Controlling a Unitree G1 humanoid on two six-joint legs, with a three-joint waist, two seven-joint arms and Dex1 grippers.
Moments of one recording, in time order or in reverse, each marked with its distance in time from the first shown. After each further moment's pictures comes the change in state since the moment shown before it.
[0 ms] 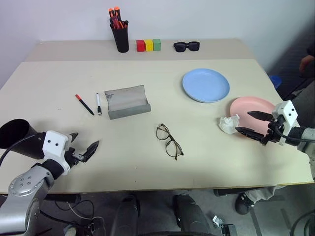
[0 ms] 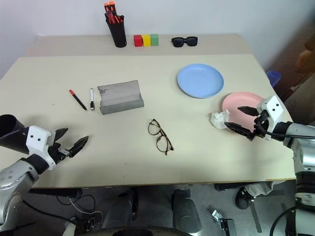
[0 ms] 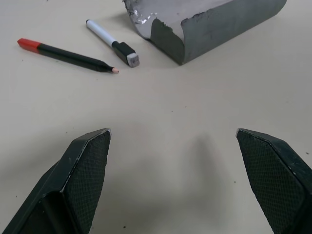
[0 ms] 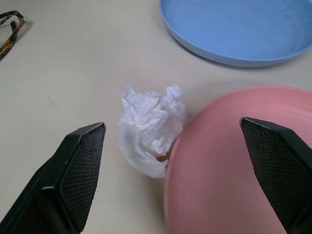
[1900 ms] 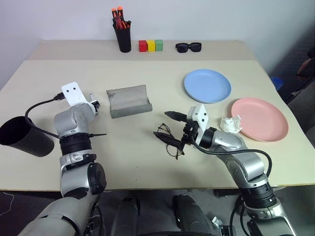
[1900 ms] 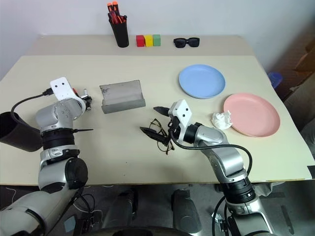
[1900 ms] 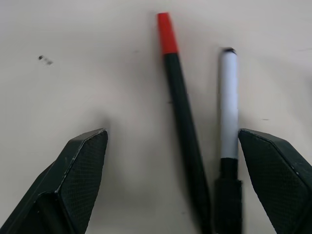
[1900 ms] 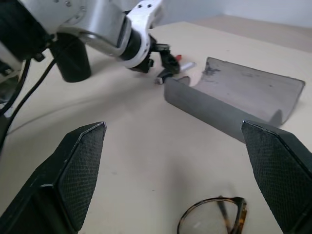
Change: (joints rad) left arm -1.091 -0.352 0.107 0.800 0.199 0.479 0.907; right arm -0.012 0.488 0.409 -0.655 0.048 0.257 -0.394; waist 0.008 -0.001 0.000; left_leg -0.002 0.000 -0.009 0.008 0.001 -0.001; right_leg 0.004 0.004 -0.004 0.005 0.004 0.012
